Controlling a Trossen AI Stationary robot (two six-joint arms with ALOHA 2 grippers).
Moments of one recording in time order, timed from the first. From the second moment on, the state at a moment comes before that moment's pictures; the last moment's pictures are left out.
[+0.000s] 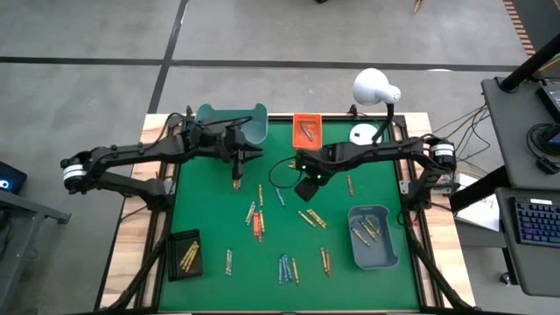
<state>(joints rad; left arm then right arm) 0.38 1.16 0.79 -0.02 0.22 0.11 -0.14 1.74 1.29 -0.76 -0.08 0.62</state>
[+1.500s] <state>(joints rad) 0.38 0.80 0.76 -0.08 0.22 0.05 -0.06 2.22 1.63 -0.66 0.06 0.63</state>
